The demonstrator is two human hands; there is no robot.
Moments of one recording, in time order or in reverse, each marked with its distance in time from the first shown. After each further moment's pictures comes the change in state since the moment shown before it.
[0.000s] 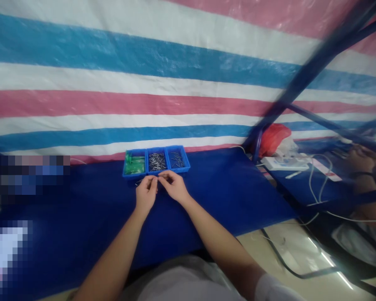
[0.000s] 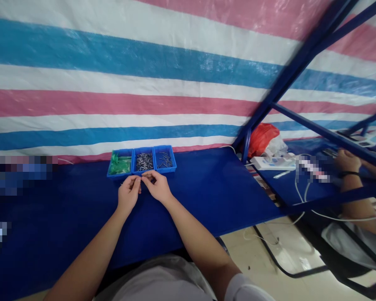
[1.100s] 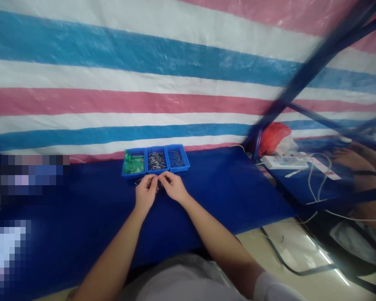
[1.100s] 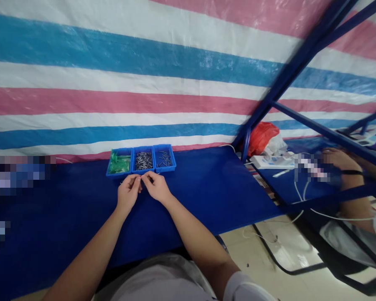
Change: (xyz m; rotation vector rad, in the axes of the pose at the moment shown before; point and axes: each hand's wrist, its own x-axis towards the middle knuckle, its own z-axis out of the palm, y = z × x) left_hand -0.001 0.005 0.001 -0.069 -0.016 -0.017; right_hand -0.002 -0.009 -0.004 -0.172 -0.079 -0.005
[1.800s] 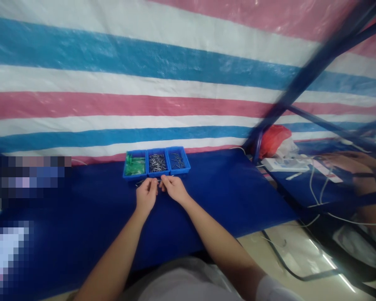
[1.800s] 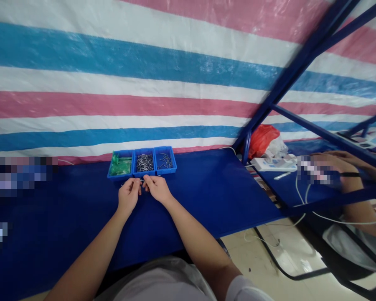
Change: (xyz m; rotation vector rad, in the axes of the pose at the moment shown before) left_hand -0.003 0.003 -0.003 0.115 0.013 0.033; right_hand 0.003 0.005 0.001 0.090 -0.051 0.117
